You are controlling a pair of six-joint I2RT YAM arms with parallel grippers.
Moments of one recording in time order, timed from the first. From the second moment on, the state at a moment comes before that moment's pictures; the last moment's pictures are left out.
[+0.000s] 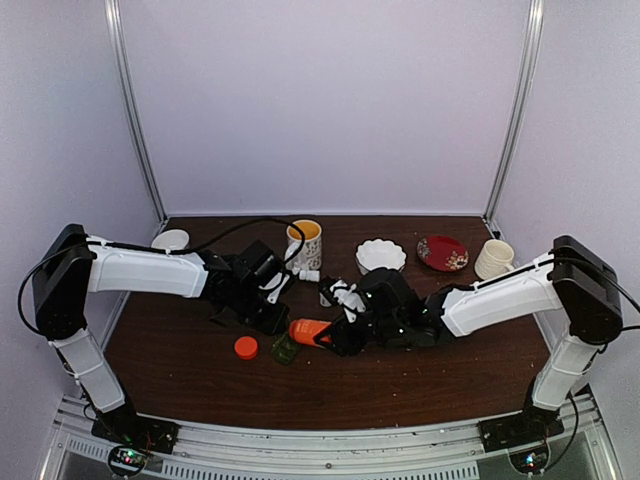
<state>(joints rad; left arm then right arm) -0.85 1.72 1.09 -0.47 0.07 -0.39 1.00 1.72 0.88 0.21 -0.14 0.25</state>
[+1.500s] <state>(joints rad) -0.86 1.72 1.09 -0.47 0.07 -0.39 1.01 1.70 0.79 0.35 -0.18 0.28</state>
